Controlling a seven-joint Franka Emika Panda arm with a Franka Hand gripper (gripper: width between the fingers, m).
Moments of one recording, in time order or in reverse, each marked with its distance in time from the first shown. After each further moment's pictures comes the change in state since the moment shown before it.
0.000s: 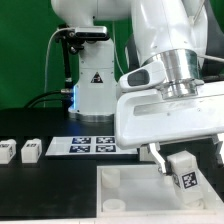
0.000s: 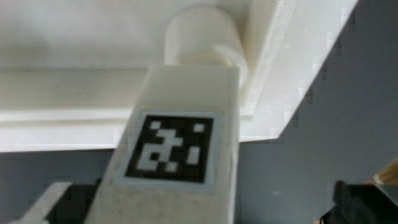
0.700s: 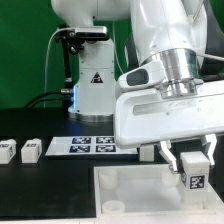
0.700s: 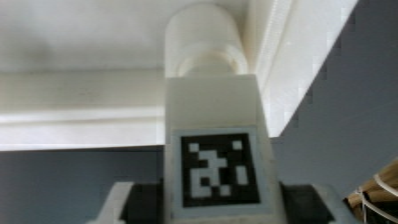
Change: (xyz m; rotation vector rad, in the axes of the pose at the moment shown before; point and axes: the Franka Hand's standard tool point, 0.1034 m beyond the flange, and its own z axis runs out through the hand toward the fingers) arm 0.001 0.000 0.000 0.000 0.003 0.001
